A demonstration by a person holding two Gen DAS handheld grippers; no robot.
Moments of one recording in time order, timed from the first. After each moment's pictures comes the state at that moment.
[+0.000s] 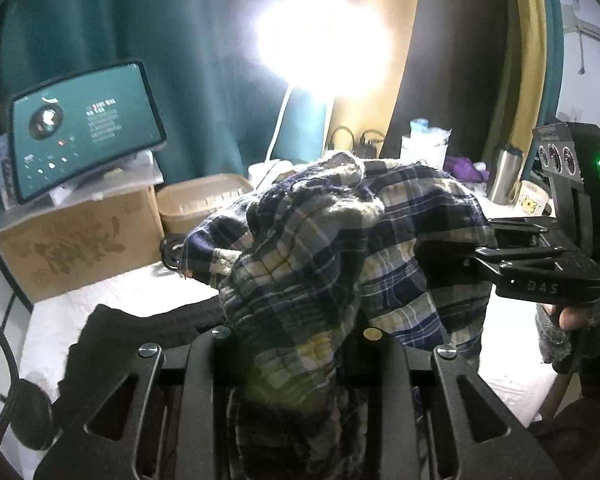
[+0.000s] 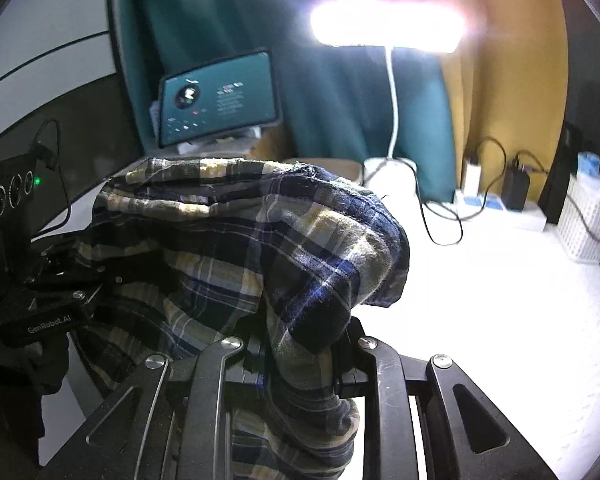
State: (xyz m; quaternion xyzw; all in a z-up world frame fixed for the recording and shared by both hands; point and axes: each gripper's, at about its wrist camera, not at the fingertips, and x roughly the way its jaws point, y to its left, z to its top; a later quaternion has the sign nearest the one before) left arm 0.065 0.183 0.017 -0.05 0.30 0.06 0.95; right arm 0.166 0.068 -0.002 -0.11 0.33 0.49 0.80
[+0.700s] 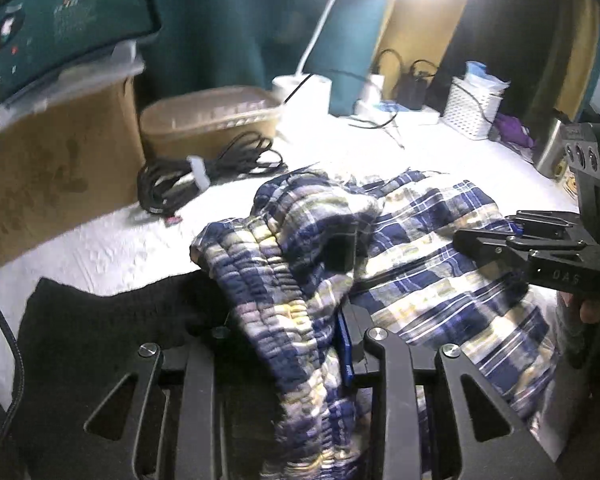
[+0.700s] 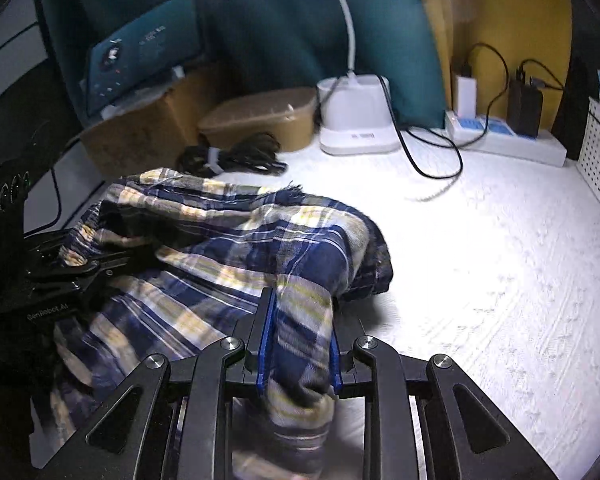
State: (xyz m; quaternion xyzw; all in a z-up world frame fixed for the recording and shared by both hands) left arm 0.133 0.234 -0.060 -0.10 0.40 0.07 0.91; right arm 0.240 0.095 -0.082 -0.12 0.42 0.46 0.77
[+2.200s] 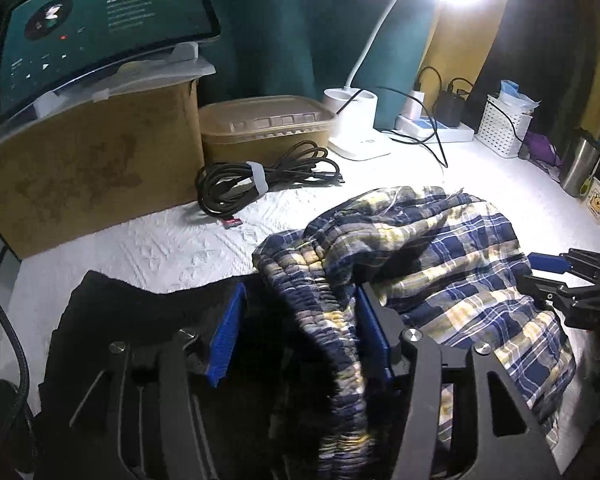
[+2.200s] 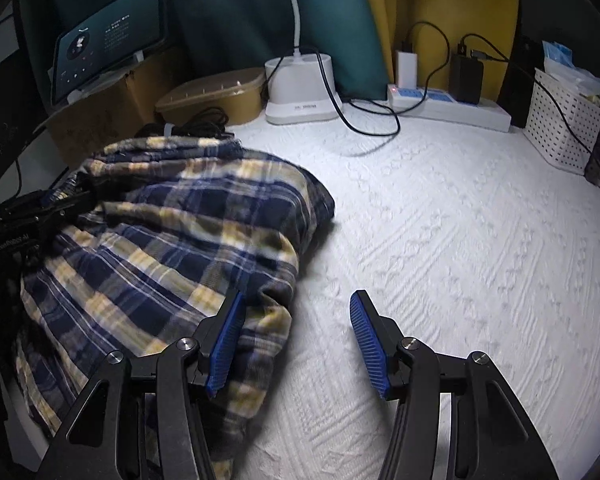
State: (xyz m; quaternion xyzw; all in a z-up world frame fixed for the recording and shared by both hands) left arm 0.115 0.255 -0.050 -0.09 0.39 0.13 0.91; right arm 0.225 0.050 -0.088 -0.14 0.43 0.39 0.80
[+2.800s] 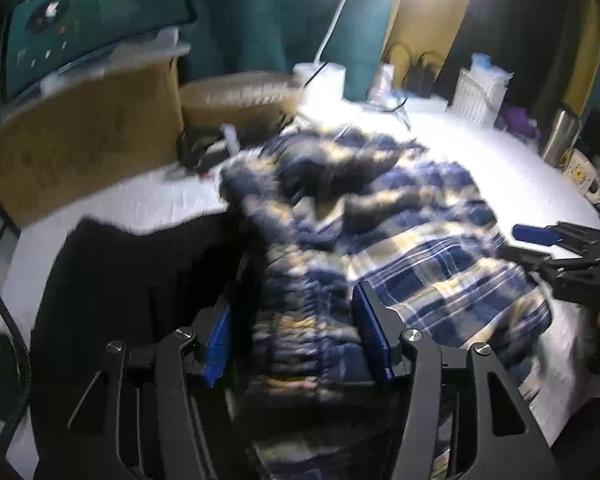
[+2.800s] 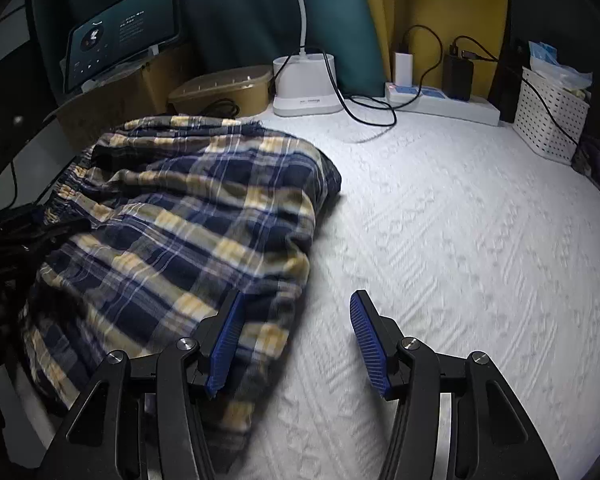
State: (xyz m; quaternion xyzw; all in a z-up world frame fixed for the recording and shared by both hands) left arm 0.080 0.218 -0.058 -0.09 0.42 0.11 0.90; right arm 0.192 0.029 -0.084 -0.15 0.42 0.38 0.81
